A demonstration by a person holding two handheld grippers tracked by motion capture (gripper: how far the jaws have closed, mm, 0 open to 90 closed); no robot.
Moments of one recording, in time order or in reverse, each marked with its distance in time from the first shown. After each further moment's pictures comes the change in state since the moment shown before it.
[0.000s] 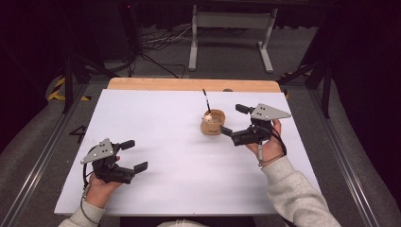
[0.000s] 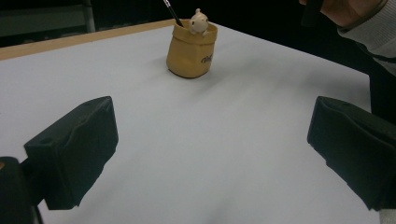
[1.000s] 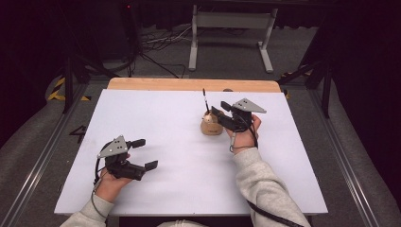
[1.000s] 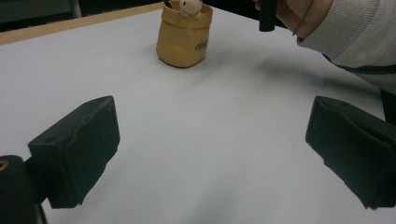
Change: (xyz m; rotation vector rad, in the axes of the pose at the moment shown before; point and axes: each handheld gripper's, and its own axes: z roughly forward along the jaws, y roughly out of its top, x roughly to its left) left arm 0.004 0.002 0.032 0.068 -0.032 0.034; right arm -0.018 -0.029 0.073 0.006 -0.271 0.200
